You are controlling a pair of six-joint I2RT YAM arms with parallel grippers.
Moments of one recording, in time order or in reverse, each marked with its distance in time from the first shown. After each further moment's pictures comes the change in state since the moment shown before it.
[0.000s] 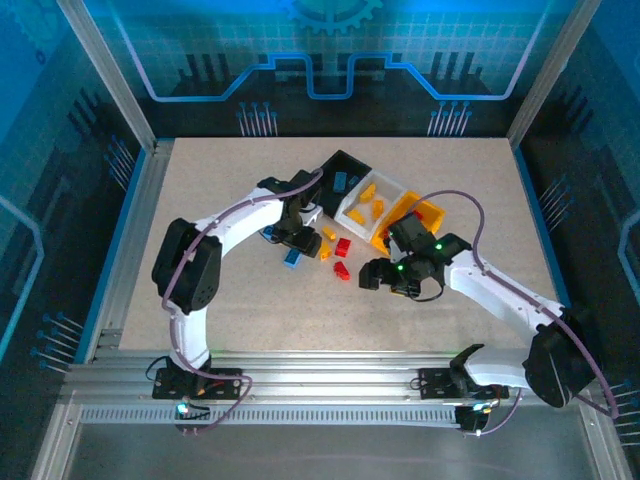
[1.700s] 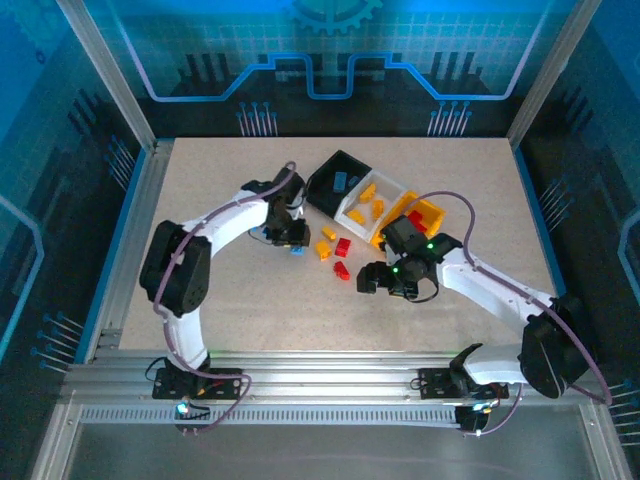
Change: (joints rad) left arm 0.104 -0.117 -0.103 0.192 0.222 -0.371; right arm 0.006 0.061 0.000 0.006 0.023 -0.027
